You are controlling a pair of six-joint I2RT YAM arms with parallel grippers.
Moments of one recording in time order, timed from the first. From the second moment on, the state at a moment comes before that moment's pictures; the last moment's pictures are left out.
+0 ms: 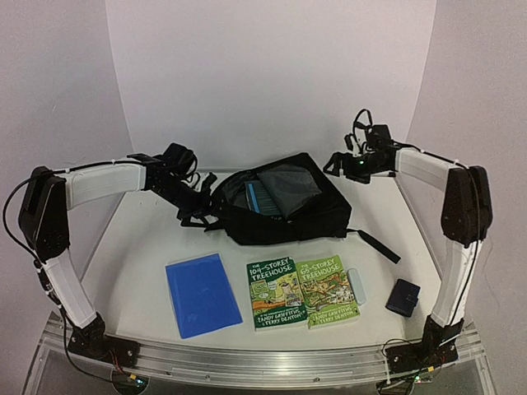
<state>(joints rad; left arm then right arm) -0.52 1.75 1.37 -0.63 0.53 -0.47 0.23 2.04 1.71 -0.42 -0.33 0.24</state>
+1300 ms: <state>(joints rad) -0.84 1.92 1.39 -0.53 0.37 -0.55 0.75 1.24 0.66 -0.63 -0.19 -0.77</state>
